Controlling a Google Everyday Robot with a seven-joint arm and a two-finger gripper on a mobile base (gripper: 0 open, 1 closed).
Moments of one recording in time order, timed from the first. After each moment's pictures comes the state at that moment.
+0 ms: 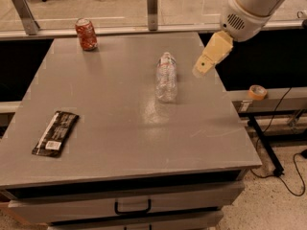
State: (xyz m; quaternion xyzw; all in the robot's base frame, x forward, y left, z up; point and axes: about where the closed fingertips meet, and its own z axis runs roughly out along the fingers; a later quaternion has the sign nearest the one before) arm 0.582 -0.169 0.956 -0.40 0.90 -0.01 0.20
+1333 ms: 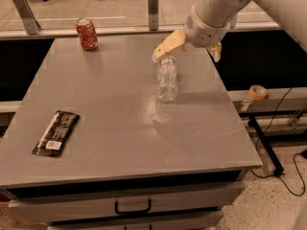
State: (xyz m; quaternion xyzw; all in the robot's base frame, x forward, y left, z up) arm 0.631 -0.103 0.911 -0.13 0.97 0.09 0.17
